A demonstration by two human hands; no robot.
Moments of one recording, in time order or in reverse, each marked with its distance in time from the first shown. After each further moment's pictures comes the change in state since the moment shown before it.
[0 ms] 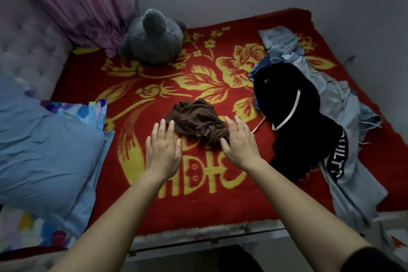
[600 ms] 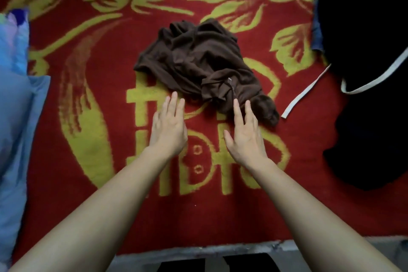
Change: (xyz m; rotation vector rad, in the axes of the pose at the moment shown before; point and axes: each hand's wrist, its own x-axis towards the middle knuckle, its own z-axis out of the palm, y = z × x) left_hand 0.162 -0.110 0.299 0.074 -0.237 0.068; right_hand 0.127 0.095 0.295 0.004 -0.164 0.109
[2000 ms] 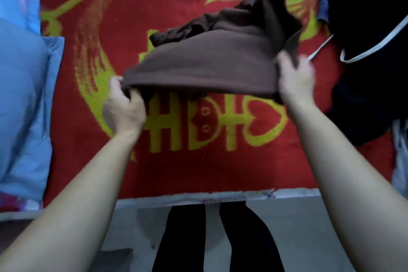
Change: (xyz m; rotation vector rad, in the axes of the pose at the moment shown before) left_hand -0.093 -0.061 -0.066 -0.478 0.540 -0.519; right_hand -0.013 -0.015 -0.108 0.569 0.361 0.360
